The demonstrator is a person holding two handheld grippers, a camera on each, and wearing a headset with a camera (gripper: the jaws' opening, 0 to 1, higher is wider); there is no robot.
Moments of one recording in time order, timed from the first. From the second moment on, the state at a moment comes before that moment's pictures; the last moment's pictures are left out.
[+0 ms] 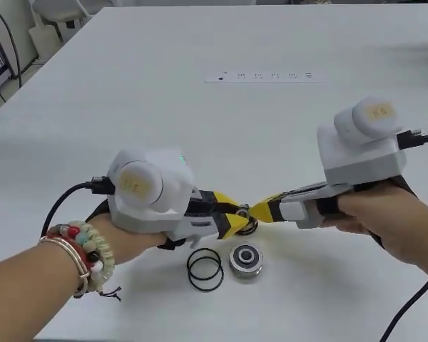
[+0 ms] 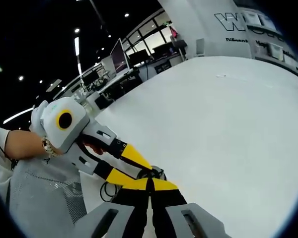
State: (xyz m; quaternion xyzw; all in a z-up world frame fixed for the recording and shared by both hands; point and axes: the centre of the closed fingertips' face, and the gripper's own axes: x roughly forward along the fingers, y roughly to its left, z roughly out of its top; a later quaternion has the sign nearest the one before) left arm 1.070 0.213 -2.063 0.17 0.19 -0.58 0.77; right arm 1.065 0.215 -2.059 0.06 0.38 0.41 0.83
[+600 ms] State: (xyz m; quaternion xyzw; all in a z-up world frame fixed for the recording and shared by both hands) left arm 1.070 0.213 -2.063 0.17 0.18 -0.58 0.77; right arm 1.066 0.221 -2.049 0.07 0.37 0.42 0.82
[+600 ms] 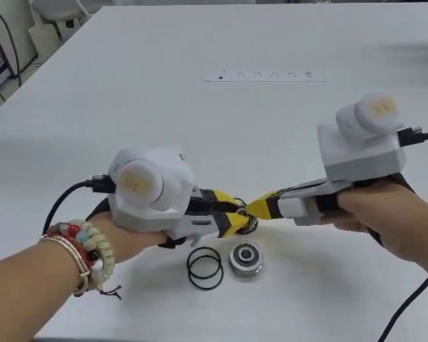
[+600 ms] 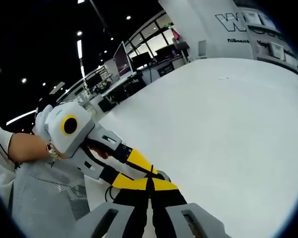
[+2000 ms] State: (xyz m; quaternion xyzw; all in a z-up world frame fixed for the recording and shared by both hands) left arm 1.033 0.250 -1.986 0.19 0.20 -0.65 0.71; right arm 1.069 0.219 -2.039 0.05 0.36 0.41 0.84
